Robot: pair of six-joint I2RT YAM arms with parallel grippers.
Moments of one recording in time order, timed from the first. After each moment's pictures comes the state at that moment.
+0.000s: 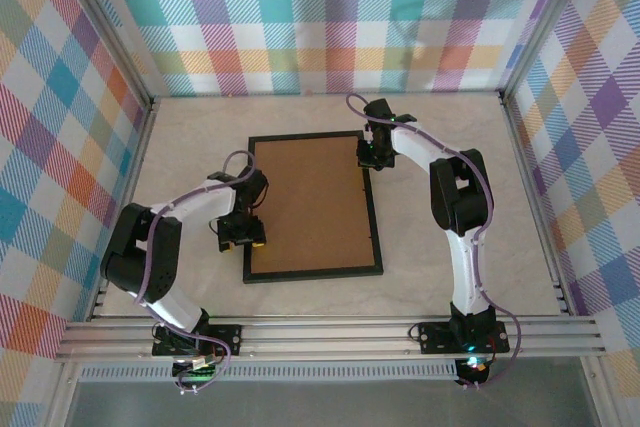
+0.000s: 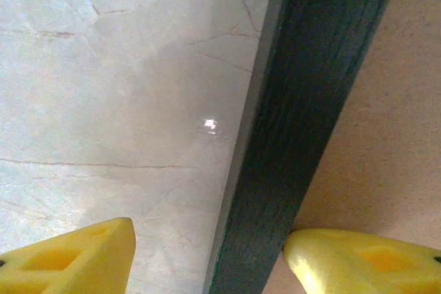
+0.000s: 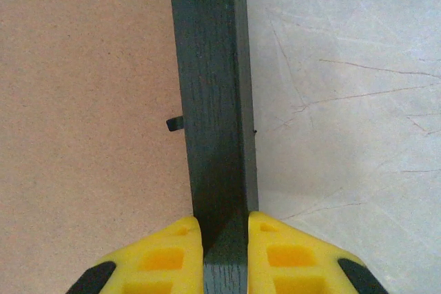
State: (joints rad) left arm -0.40 1.65 0.96 -0.98 -0.03 -0.63; right arm 0.39 2.21 1.75 -0.75 -0.12 0.42
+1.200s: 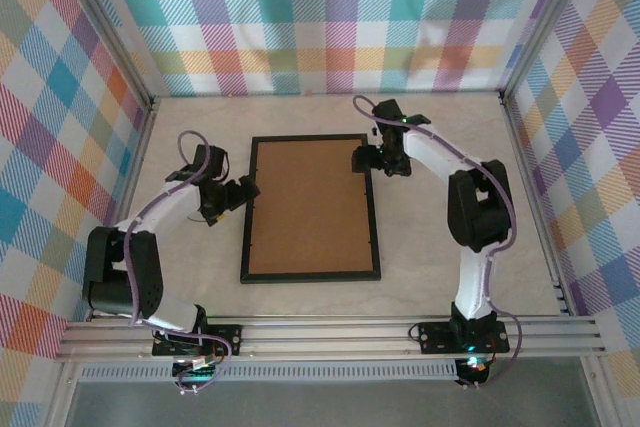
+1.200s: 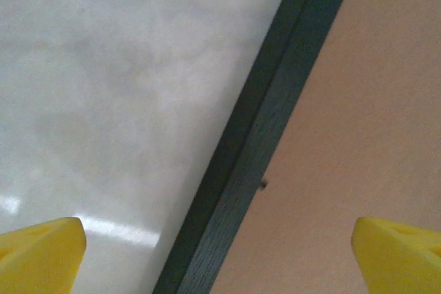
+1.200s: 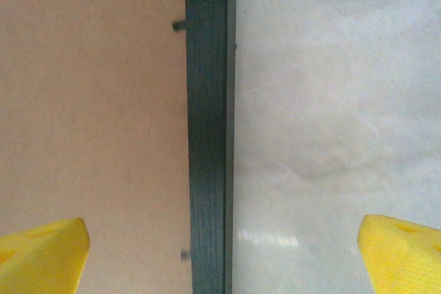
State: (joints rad) left arm -0.13 1.50 0.93 -0.57 0.15 -0.67; right arm 0.39 1.97 1.58 -0.86 -0.10 0.36
